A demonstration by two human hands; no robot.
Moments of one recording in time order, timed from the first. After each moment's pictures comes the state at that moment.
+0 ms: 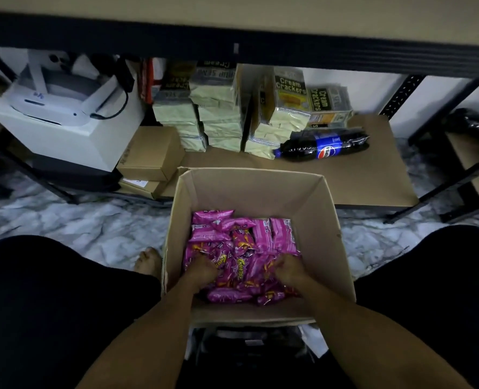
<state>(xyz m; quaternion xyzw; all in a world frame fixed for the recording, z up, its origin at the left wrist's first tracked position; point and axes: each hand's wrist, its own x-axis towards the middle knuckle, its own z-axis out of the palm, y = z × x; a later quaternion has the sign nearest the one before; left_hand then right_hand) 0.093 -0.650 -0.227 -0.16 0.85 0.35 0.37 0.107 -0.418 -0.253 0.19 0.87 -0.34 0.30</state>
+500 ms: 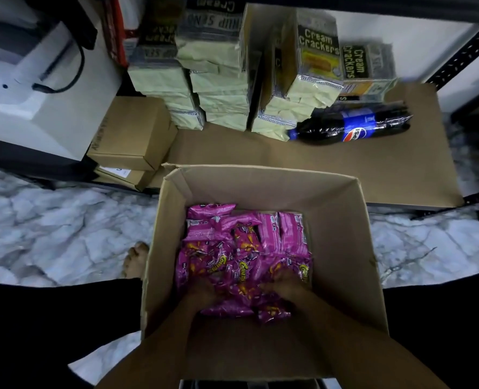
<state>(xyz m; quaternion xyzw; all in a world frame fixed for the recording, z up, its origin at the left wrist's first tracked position) 0.072 -0.646 -0.317 -0.18 0.78 0.32 0.52 0.070 -0.422 -0.335 0.27 0.76 -0.39 0.45</state>
